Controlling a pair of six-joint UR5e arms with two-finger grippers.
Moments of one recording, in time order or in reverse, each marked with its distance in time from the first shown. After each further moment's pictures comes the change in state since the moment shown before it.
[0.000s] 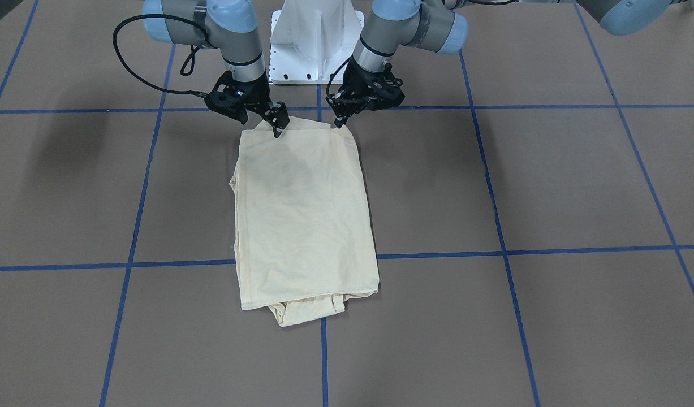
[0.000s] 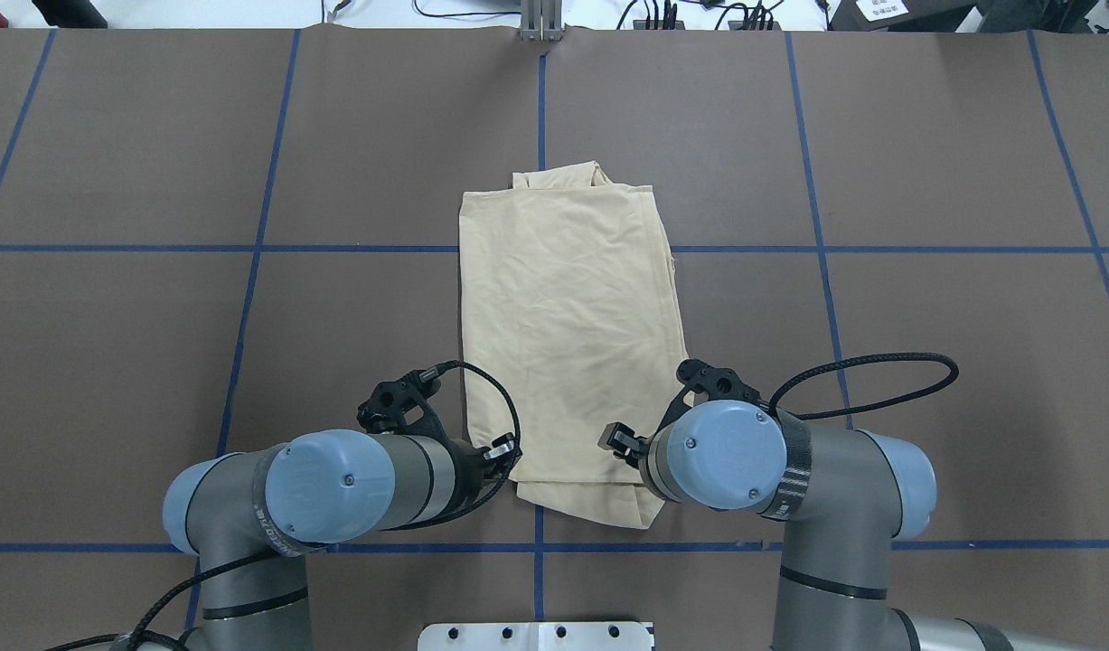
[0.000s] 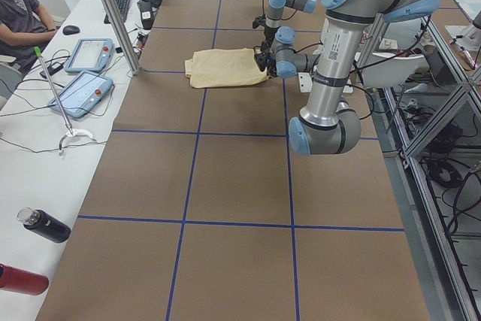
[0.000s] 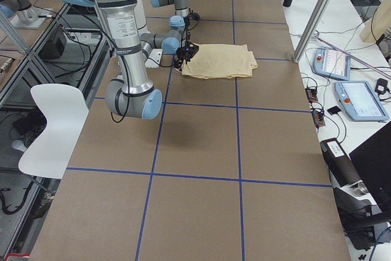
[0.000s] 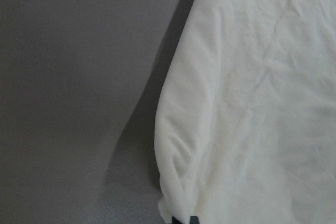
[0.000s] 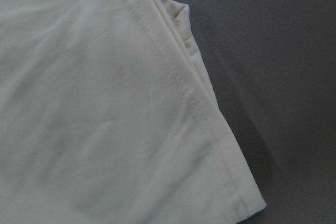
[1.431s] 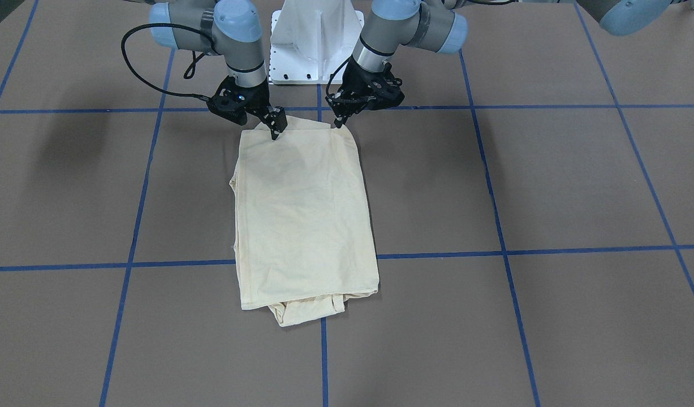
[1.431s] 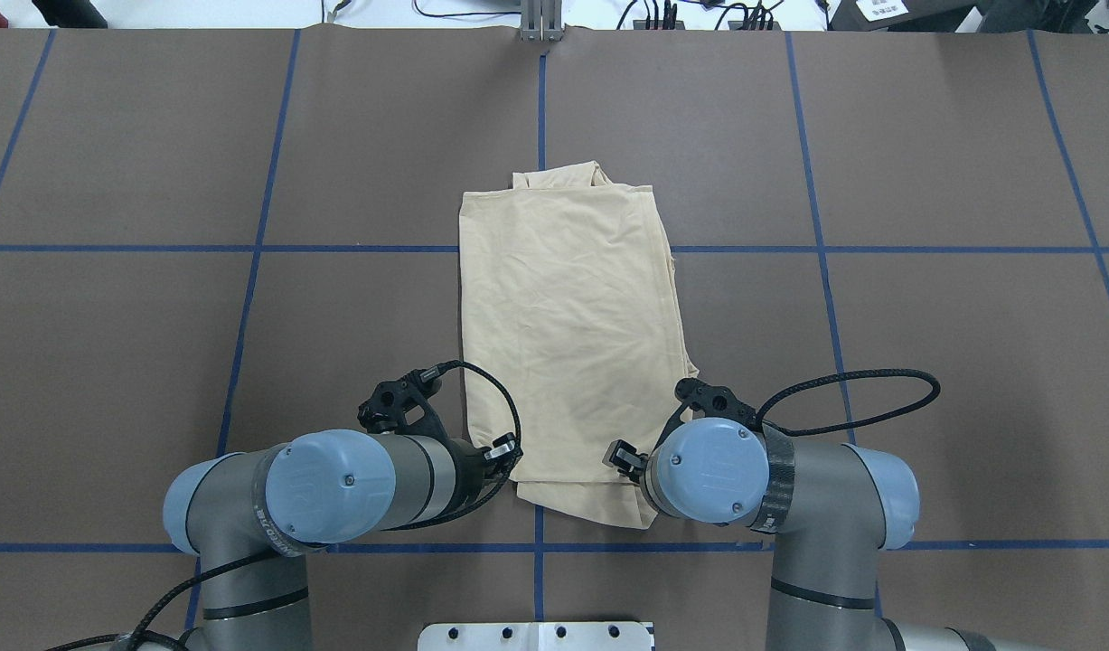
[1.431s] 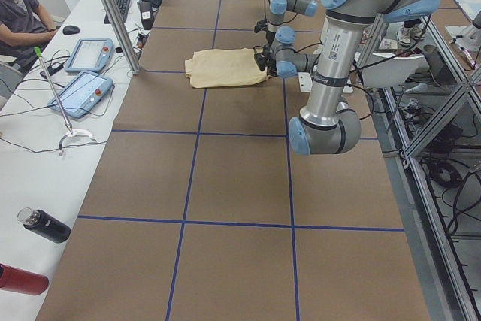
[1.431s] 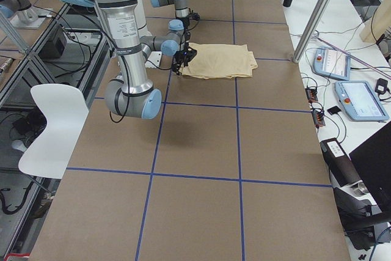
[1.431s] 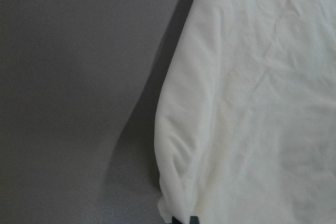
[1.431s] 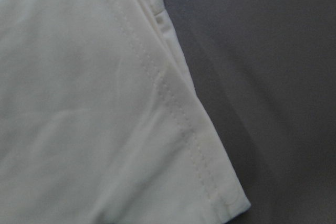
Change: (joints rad) left arm 0.000 -0.001 -0.001 0.000 0.002 0.004; right arm -0.028 0.000 -0.039 -0.010 0.003 0.006
